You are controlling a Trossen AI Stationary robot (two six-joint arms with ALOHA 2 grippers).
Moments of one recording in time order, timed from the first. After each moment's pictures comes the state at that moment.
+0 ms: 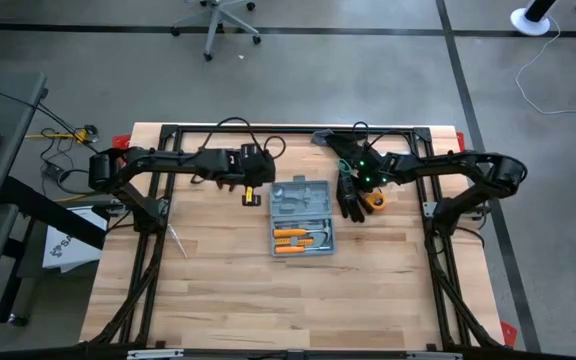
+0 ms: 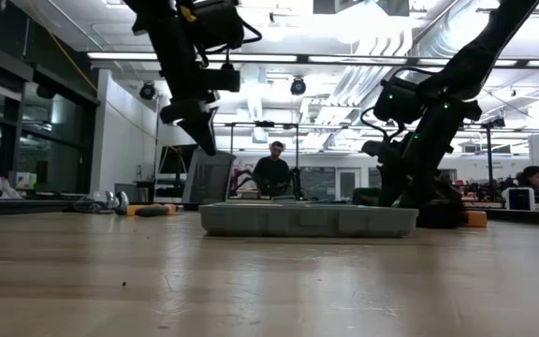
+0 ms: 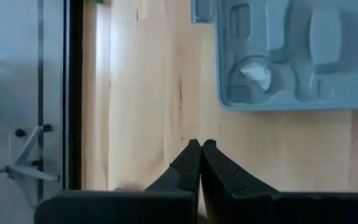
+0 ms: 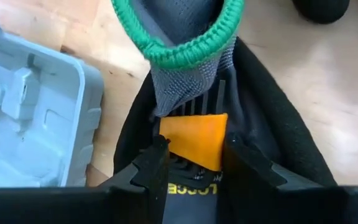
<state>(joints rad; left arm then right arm) 0.21 1.60 1.14 -0.65 -0.36 0.35 -0.52 1.50 0.58 -0.16 -0.14 0.73</state>
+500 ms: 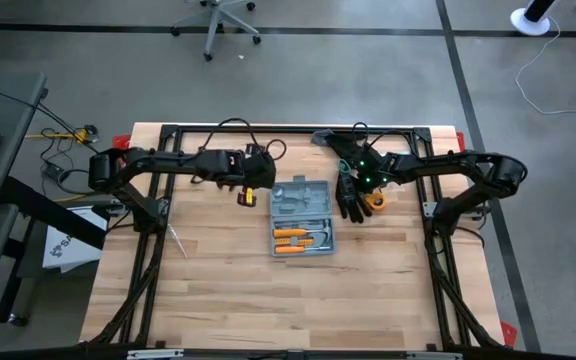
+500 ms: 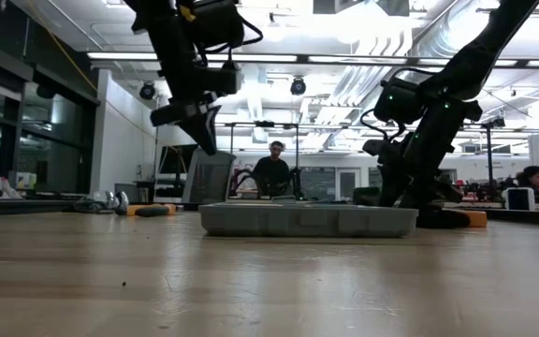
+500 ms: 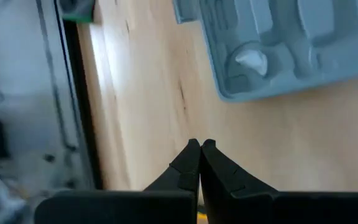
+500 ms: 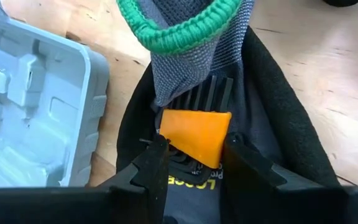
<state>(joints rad) 0.20 1.60 1.14 -0.65 -0.38 0.56 -0.52 1.50 0.58 -0.17 -0.18 0.72</state>
